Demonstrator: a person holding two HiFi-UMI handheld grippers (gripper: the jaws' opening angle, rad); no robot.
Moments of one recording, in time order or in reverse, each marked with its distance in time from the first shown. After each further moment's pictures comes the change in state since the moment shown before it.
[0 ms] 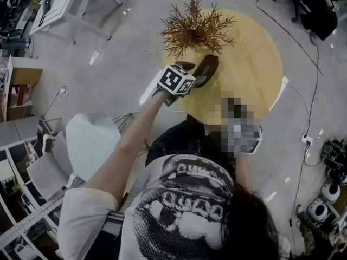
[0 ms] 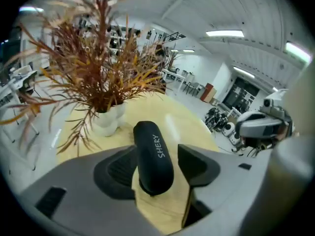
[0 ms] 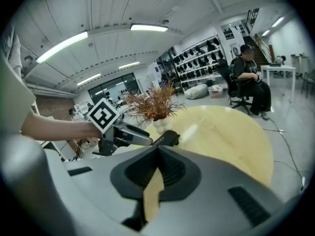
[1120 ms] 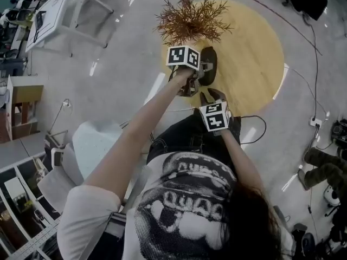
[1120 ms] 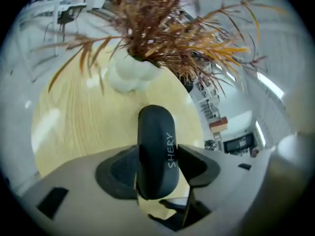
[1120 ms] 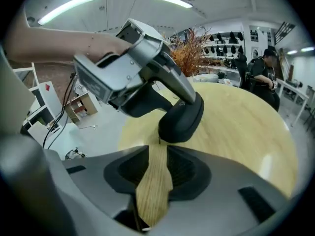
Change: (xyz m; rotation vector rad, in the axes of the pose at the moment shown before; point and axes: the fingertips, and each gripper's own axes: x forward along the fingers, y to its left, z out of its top) left arm 0.042 0.006 -0.026 -0.652 0.119 -0.060; right arm 0.099 0.048 -0.116 -0.210 0.263 -0.045
